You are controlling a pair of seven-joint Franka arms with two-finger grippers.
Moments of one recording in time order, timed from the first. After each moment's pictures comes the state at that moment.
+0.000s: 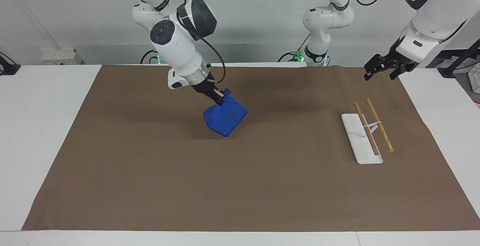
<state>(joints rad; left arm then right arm) 0.01 -0.04 -0.09 -1.62 -0.06 1.48 -0.04 -0.03 0.12 0.49 -1.81 0.46 2.08 1.08</state>
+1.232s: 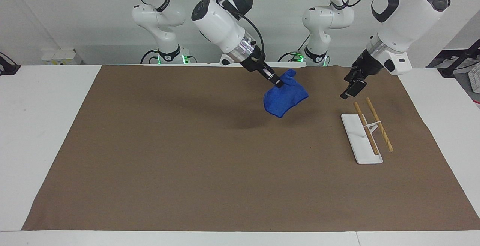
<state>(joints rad) -0.12 -0.17 -0.11 -1.96 -0.26 1.78 -1.44 0.03 0.17 0.66 -1.78 0.61 2.42 1.45</state>
